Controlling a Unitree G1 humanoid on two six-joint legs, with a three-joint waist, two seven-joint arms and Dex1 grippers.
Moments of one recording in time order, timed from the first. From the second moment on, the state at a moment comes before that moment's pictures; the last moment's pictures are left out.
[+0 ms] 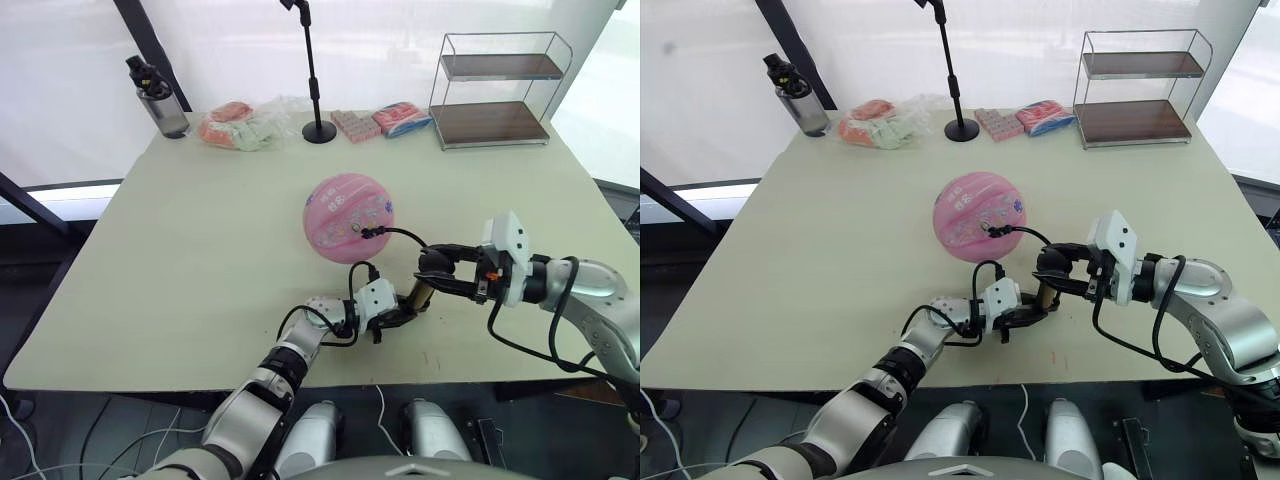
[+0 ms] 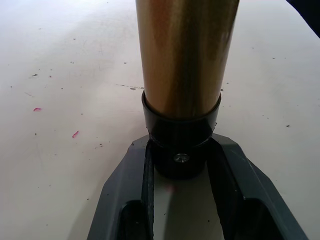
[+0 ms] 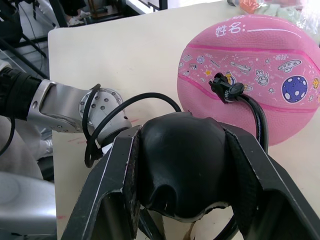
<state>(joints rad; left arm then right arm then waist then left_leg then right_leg) -0.51 0.08 -0.36 0.86 0.09 -0.41 -0.89 -0.21 -0.75 0.07 -0.38 0.59 0.50 0.89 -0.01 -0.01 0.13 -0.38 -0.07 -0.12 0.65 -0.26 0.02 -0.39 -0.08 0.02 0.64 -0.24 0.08</state>
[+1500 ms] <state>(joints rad) -0.50 0.07 -0.36 0.84 0.07 -0.41 -0.90 -0.74 -0.97 -0.16 -0.30 1.04 1.04 0.88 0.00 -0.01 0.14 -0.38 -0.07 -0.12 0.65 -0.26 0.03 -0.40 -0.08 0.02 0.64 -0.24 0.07</state>
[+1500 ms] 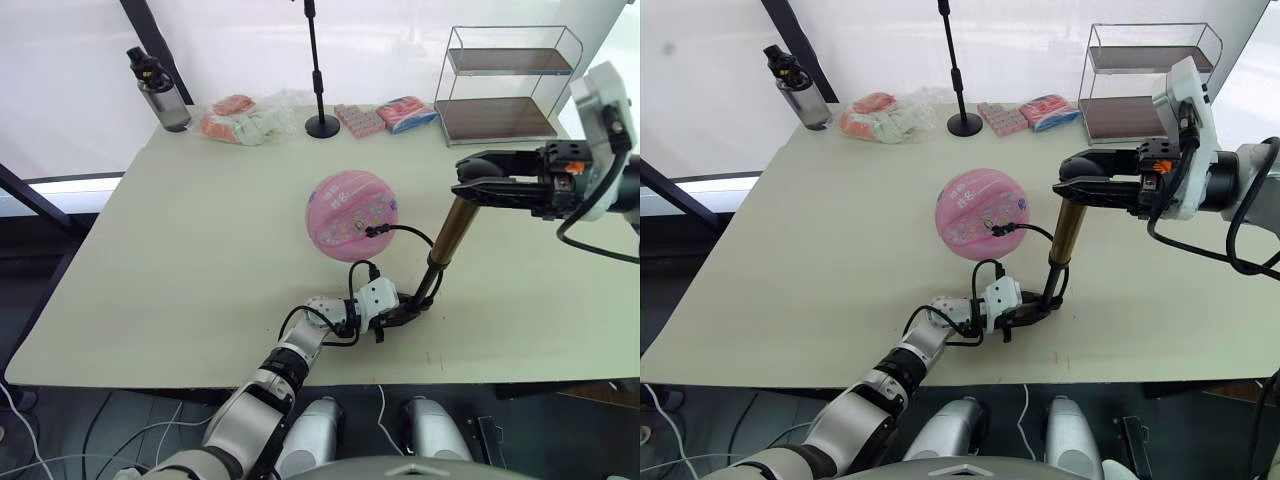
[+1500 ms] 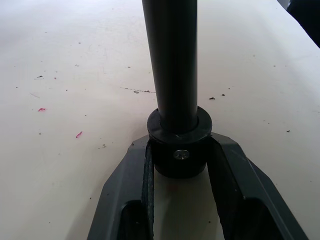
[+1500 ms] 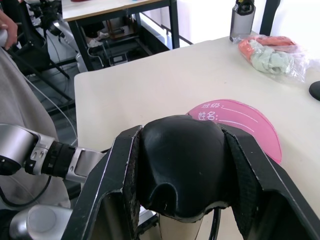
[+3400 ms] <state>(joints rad) -0.49 0.08 -0.36 0.84 0.08 -0.40 -0.90 -0.49 -0.86 -0.08 -0.41 0.82 0.85 0.88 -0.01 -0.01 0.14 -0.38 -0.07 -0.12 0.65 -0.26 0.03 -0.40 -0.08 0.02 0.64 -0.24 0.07</state>
